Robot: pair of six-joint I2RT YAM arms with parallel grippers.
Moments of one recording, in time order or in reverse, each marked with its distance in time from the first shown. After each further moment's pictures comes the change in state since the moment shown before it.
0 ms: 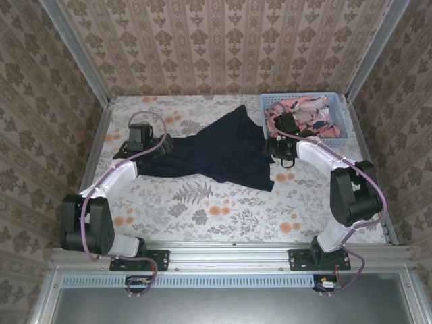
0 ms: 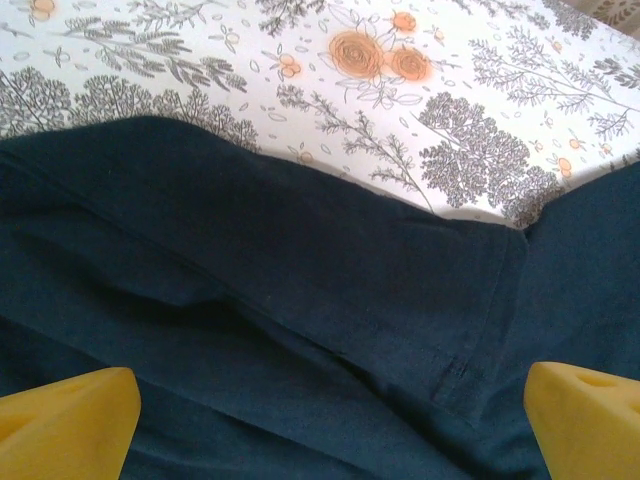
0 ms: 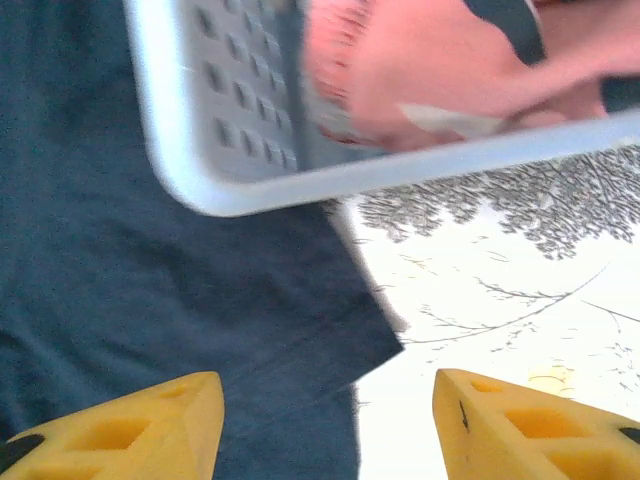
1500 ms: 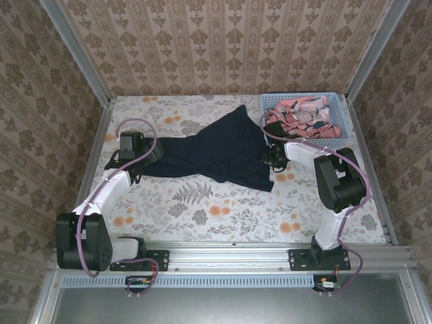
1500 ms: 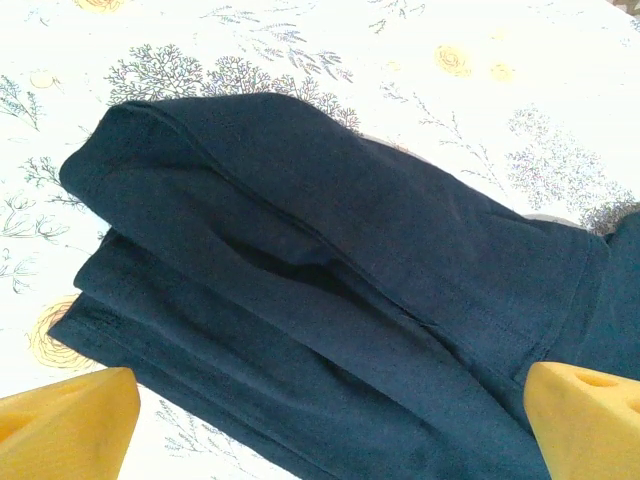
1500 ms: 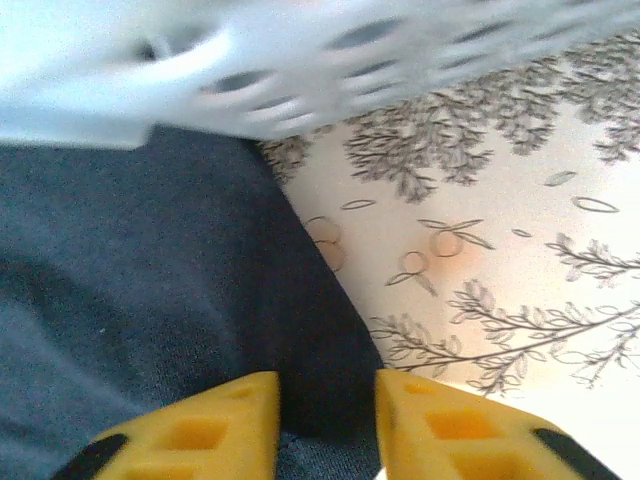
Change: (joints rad) left arm 0.065 -0.134 -0.082 -0.068 -0.058 -0.022; right arm 0.040 0.151 -0.003 0.041 0.026 0.142
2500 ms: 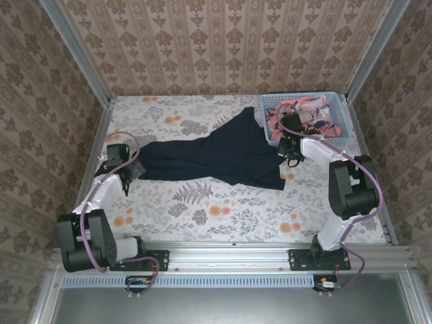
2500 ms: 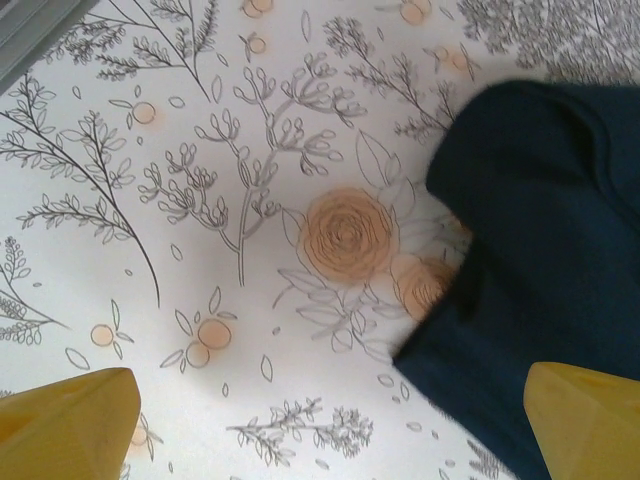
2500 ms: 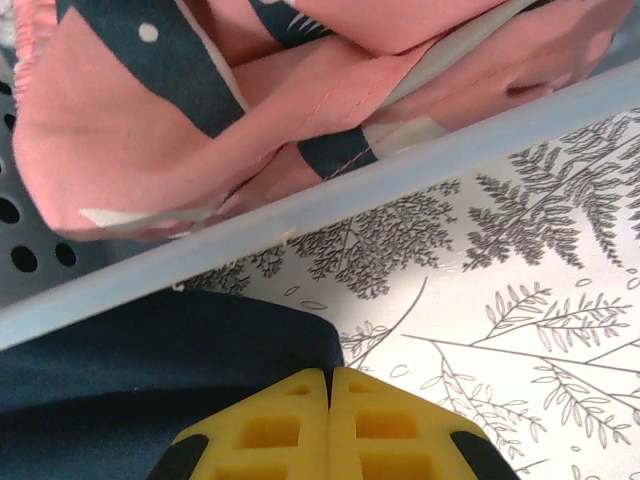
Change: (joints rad) left arm 0.214 0.012 -0.091 -0.124 -0.088 -0.028; right arm -0.118 -0.107 0.009 -0.065 0.131 -0.103
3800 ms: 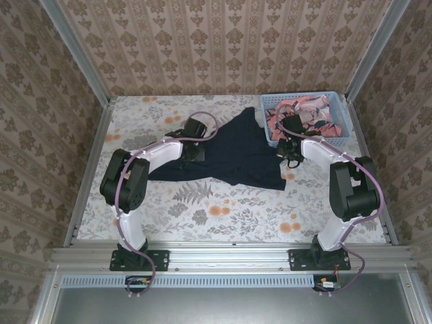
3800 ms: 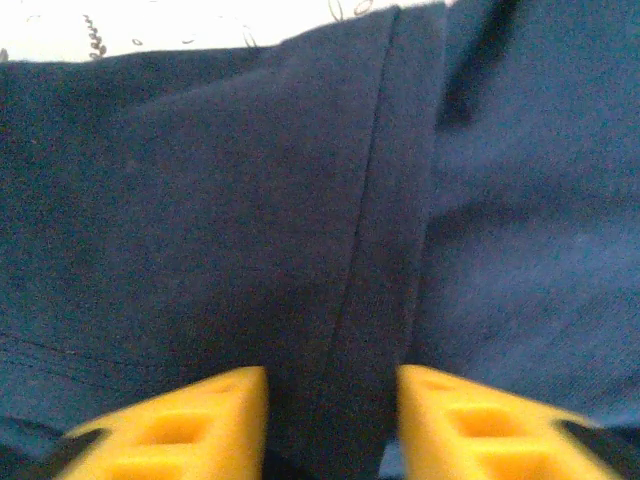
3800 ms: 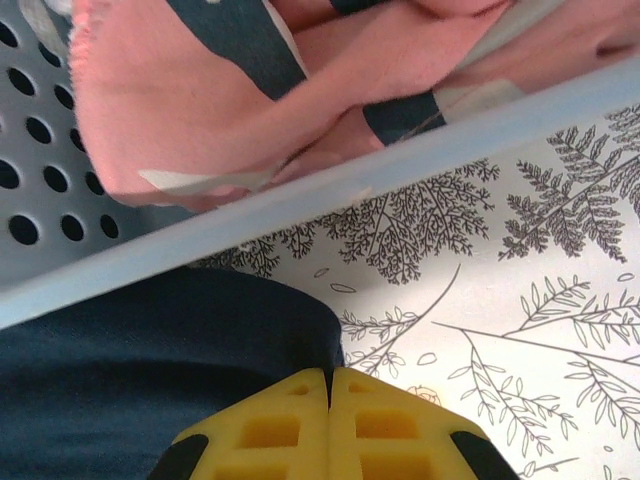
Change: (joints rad) left arm -0.629 0.613 0.571 -0.092 0.058 0.102; right arm -0.002 -0.019 -0.023 0.026 -0.060 -0.021
